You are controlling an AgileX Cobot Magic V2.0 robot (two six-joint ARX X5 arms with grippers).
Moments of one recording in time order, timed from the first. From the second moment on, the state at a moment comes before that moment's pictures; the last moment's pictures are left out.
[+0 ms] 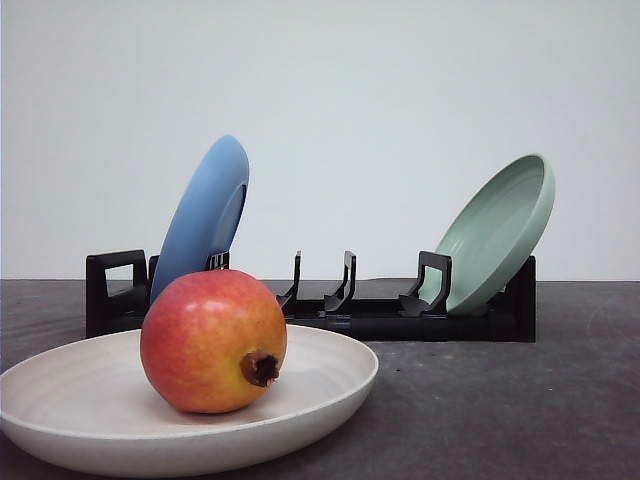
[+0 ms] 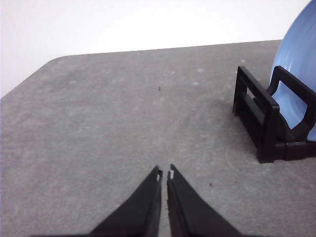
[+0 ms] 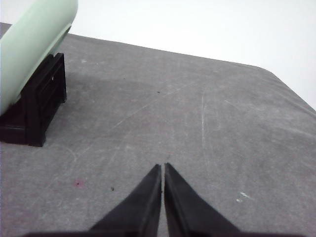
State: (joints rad) left_arx -0.01 0.00 0.02 -0.18 -0.06 0.09; right_arx -0.03 0.00 0.02 -0.16 0.04 -0.12
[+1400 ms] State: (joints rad) left_arx -0.01 0.00 0.02 -0.18 -0.06 0.09; right_arx -0.03 0.00 0.02 -0.16 0.04 -0.12
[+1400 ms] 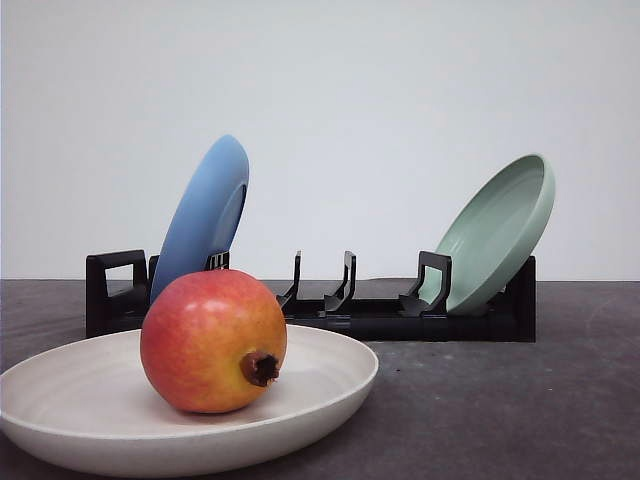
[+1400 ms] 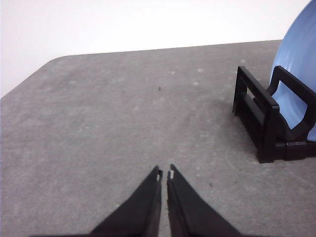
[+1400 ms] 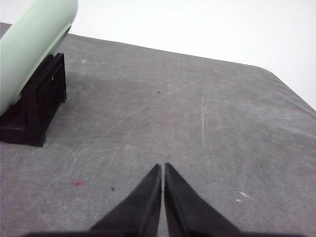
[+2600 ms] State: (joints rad) left_arx -0.01 0.00 0.02 -0.18 -0.06 0.09; right_arx -0.03 0.00 0.02 -0.16 0.04 -0.12
